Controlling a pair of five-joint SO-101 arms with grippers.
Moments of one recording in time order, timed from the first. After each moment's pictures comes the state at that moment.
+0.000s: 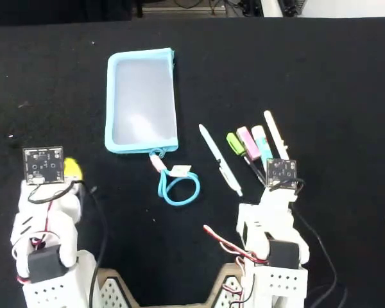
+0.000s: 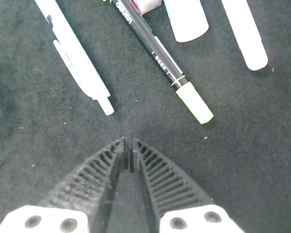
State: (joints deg) left arm -20.6 -103.2 81.4 56.4 -13.1; right arm 6.9 -103.1 97.0 74.4 -2.7
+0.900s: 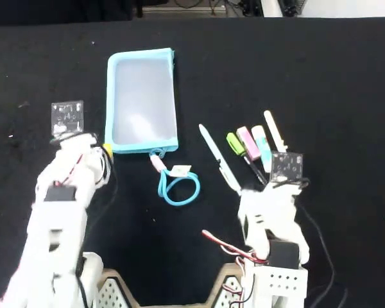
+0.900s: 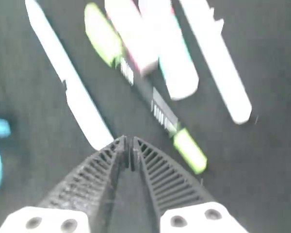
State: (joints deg) left arm -7.5 -47.5 69.4 28.0 1.7; right arm 6.9 -103.1 97.0 62.4 -2.8
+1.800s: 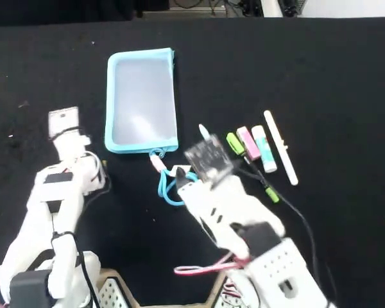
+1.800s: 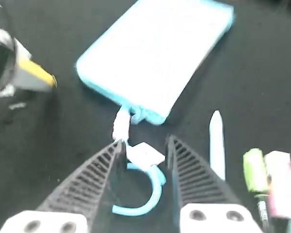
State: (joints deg) left arm -12.8 -27.4 65.5 27.6 3.5; right arm -30.0 -75.0 76.6 43.1 4.8
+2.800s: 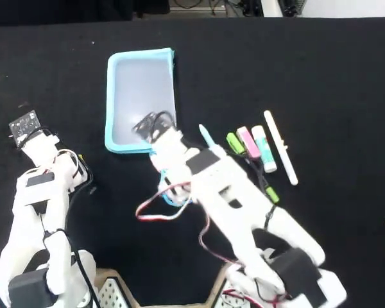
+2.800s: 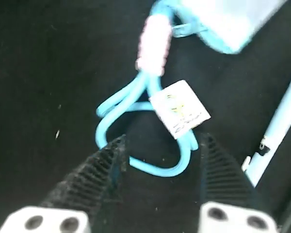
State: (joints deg) left arm -22.0 -27.4 64.6 27.6 13.8; right arm -33.5 -16.4 42.9 57.9 12.4
